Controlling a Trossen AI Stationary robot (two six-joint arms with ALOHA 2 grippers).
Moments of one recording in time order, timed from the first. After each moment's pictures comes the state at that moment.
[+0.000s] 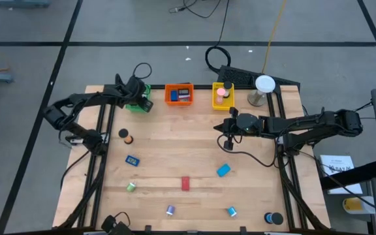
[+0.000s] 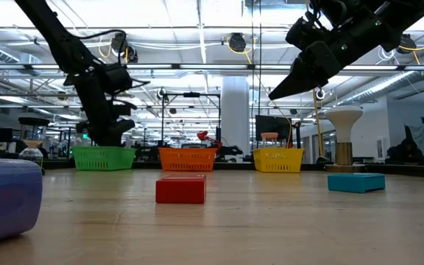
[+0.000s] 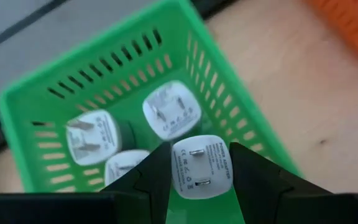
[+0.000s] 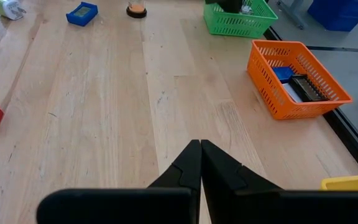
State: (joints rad) left arm 0.88 1.48 0.70 -0.21 -0.12 -0.04; right arm -0.09 1.17 0.59 0.08 0.15 -0.07
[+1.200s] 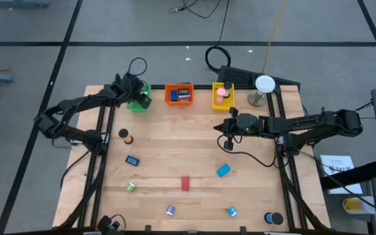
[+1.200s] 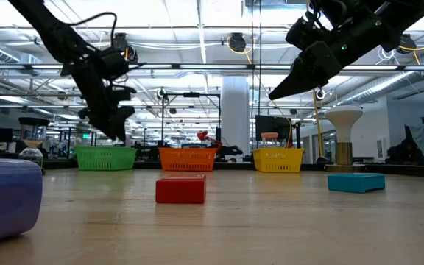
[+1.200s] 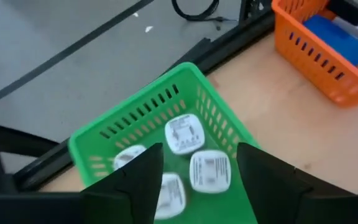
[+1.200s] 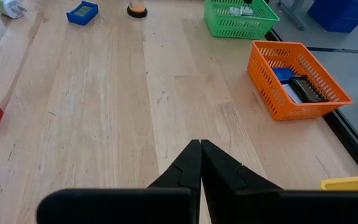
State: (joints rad) left arm 0.87 1.34 0.70 -0.20 -0.16 0.02; right arm -0.09 1.17 0.59 0.08 0.15 -0.08
